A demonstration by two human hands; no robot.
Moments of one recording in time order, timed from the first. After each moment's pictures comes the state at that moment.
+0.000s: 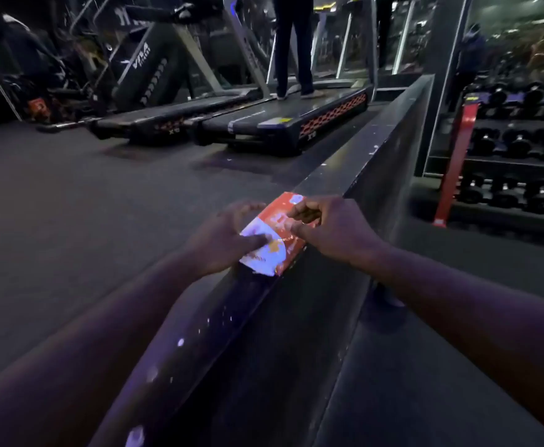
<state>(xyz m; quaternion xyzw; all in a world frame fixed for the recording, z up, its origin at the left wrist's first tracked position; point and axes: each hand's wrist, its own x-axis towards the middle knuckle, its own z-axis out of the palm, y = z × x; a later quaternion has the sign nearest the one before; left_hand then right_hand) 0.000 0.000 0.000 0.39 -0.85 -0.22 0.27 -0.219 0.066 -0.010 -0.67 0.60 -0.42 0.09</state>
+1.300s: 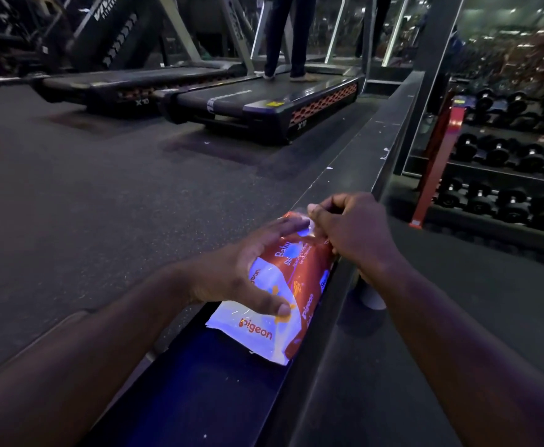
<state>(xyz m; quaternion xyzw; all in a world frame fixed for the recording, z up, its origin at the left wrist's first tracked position) -0.024 -0.101 -0.029 0.17 -0.84 -0.50 0.11 -0.245 -0.054 -0.022 -0.48 0.71 -0.50 0.13</state>
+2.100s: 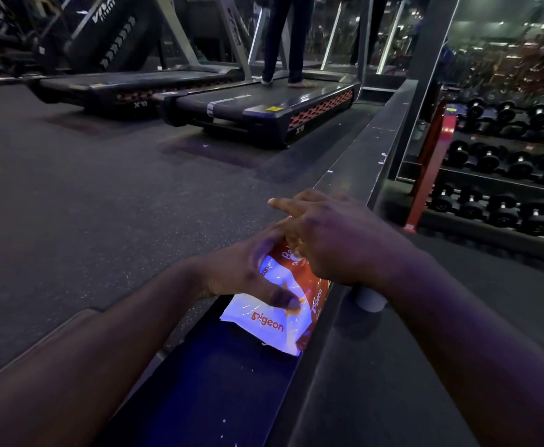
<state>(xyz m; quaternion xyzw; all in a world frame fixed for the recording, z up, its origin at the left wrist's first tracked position) -0.026 -0.098 -0.024 0.17 -0.82 -0.53 0.12 -0.200 -0.018 0.030 -0.80 0.58 -0.02 -0.14</state>
